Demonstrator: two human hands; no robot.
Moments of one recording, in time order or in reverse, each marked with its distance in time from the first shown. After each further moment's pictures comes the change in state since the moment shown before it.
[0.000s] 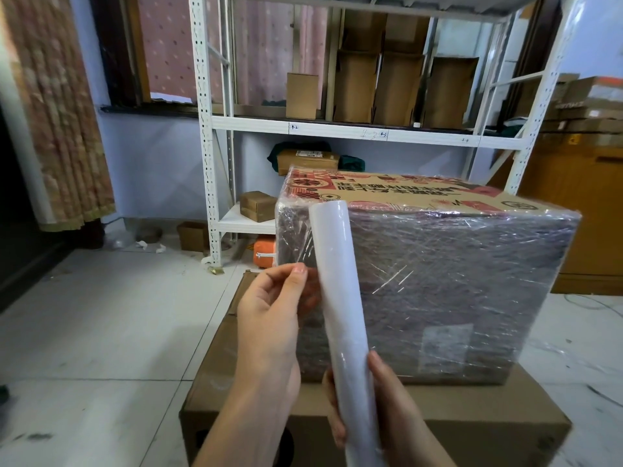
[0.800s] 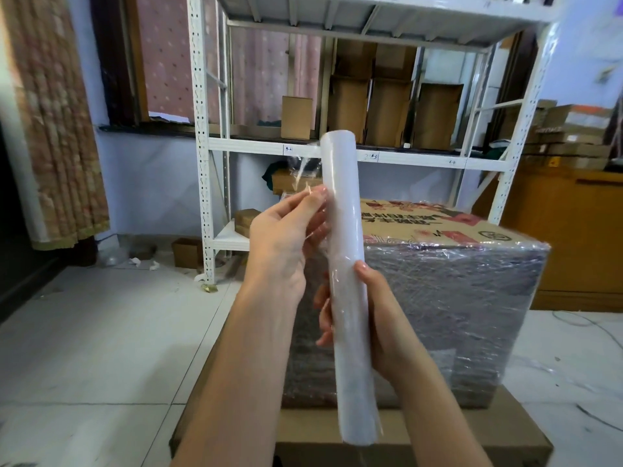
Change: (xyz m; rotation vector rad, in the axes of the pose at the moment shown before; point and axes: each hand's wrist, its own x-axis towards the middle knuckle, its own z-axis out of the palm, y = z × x) left_hand 0.042 0.073 0.073 -0.067 -0.173 0.005; right_hand 0.036 -0.106 0.051 -0.303 0.074 -0.194
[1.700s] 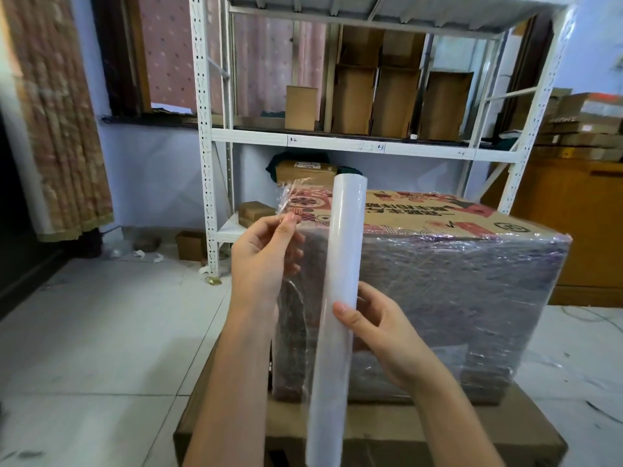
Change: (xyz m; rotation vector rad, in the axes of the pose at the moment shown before) left_hand 0.013 -0.037 -0.052 0.299 0.070 0.212; right_hand -0.001 0.028 -0.027 -0.418 0.012 -0.051
